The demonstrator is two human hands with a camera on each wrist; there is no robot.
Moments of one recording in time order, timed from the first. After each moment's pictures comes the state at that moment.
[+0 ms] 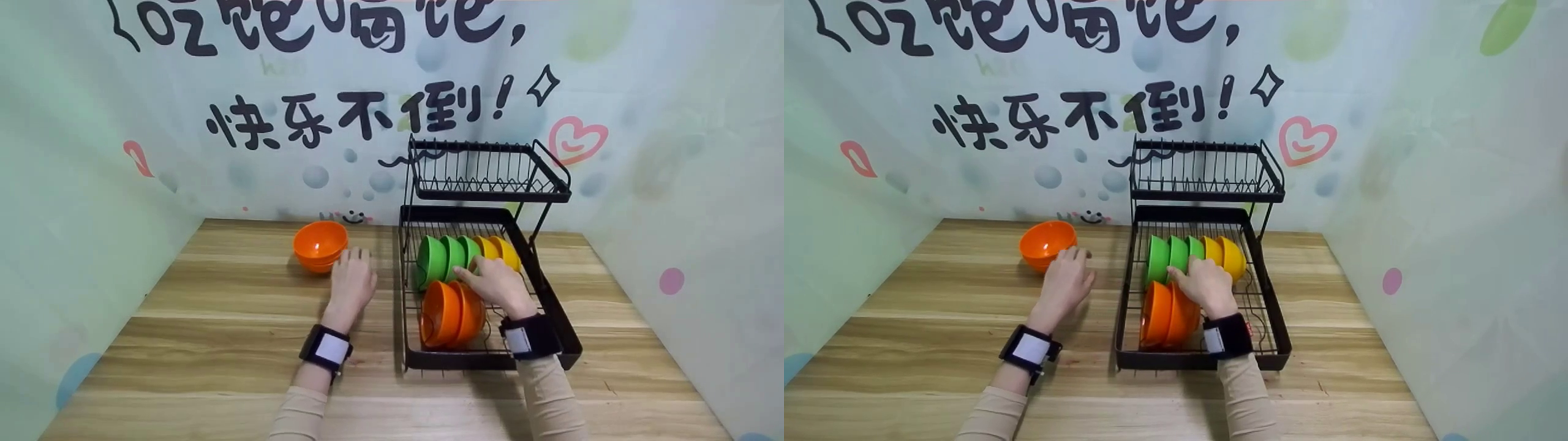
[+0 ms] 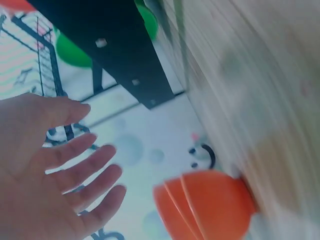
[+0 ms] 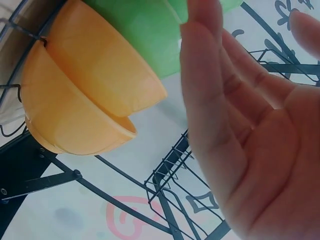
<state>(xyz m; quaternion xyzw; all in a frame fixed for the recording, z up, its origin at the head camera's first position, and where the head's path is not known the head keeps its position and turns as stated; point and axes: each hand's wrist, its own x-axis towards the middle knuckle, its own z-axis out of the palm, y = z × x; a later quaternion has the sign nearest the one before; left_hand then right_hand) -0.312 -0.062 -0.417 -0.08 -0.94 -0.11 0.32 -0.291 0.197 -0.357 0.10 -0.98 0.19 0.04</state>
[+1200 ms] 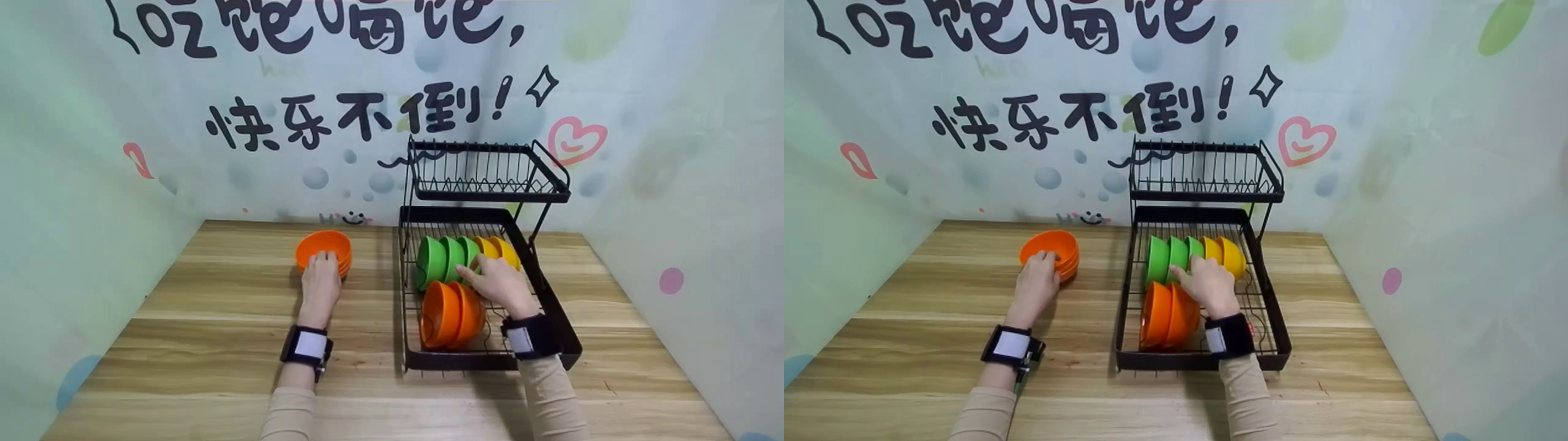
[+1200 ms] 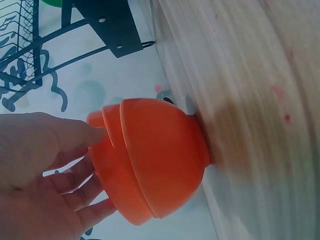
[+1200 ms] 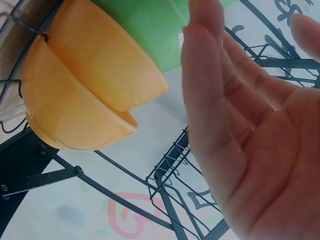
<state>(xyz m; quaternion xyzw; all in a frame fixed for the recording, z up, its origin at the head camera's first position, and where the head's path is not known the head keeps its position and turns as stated) -0.317 -0.109 -0.429 -0.06 -0.92 -0.13 0.36 -0.289 0.201 -0.355 0.10 -0.98 0.18 0.06</state>
